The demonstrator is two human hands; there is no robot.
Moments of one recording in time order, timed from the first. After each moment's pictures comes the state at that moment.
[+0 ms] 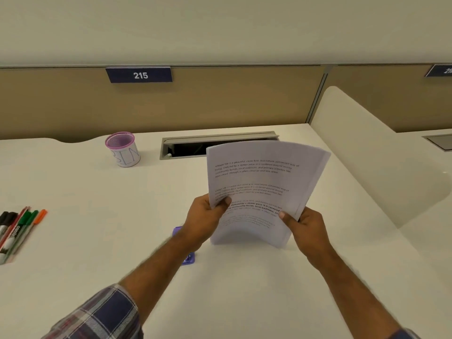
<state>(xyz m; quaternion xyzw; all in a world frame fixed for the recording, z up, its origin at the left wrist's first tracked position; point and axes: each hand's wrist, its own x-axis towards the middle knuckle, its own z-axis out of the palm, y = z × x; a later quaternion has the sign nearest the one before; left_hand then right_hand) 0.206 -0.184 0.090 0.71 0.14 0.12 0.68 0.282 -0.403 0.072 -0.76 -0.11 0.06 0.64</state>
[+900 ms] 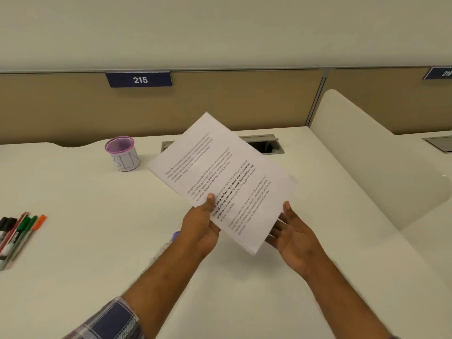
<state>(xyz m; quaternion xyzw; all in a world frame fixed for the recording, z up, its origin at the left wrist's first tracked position) 0.217 -0.186 0.090 0.29 0.32 0.10 0.90 0.276 -0.380 0.073 -0.48 0.07 0.31 0.82</state>
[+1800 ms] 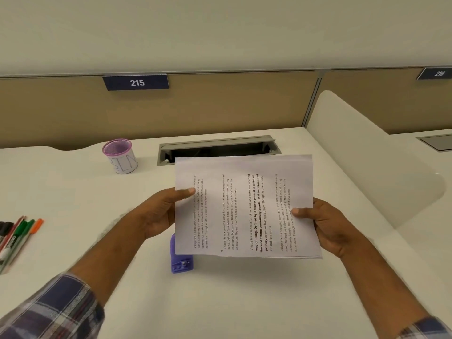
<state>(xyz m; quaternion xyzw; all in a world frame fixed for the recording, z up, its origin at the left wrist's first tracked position) 0.208 -0.092 0.104 0.57 0.23 -0.07 0.79 0.316 -0.431 0.110 -0.61 -0.04 0.33 0.72</state>
